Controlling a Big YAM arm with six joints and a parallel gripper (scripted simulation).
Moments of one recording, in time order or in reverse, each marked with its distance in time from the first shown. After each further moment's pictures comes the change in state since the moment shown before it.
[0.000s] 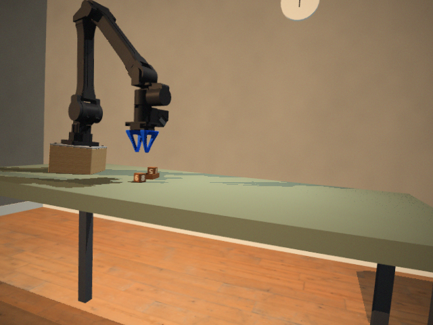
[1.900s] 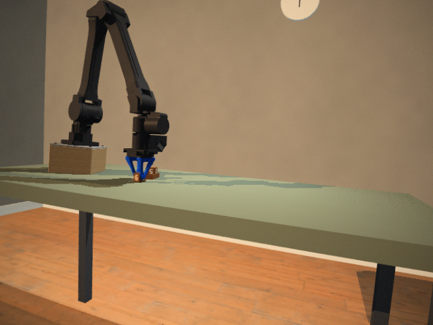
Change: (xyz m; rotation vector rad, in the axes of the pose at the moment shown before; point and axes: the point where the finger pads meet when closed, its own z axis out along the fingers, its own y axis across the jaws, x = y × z) arm 0.002 0.006 0.089 -0.018 0.000 0.003
